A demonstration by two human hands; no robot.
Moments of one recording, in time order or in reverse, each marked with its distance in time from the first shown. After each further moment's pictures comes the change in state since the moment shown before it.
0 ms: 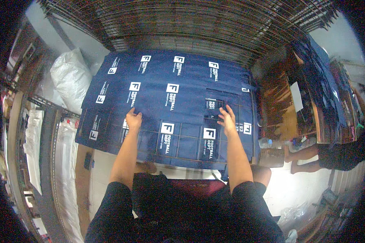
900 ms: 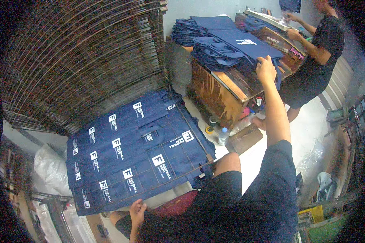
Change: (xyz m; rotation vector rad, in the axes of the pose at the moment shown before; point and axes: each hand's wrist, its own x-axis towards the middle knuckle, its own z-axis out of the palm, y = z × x) left_hand -0.276 0.044 -0.097 -0.407 -0.768 0.112; right_hand -0.106 -0.271 -0.420 -1.235 1.275 -0.614
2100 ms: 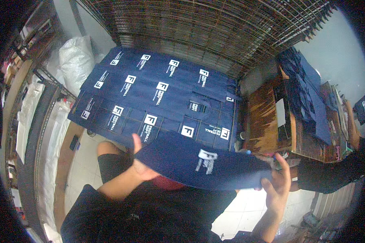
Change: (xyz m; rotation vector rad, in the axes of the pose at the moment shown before) left_hand 0.009 0.151 0.035 -1.518 -0.547 -0.278; right_hand -0.215 -0.145 -0.213 1.275 -1.032 0.000
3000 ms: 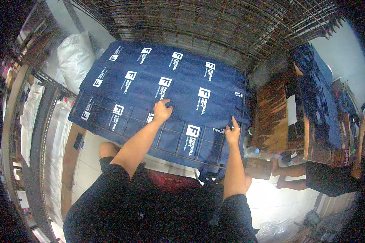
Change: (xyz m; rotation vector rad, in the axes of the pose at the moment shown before) left_hand 0.189 0.120 -0.175 1.918 0.983 0.577; right_hand 0.205 0.342 0.110 -0.059 0.074 0.180
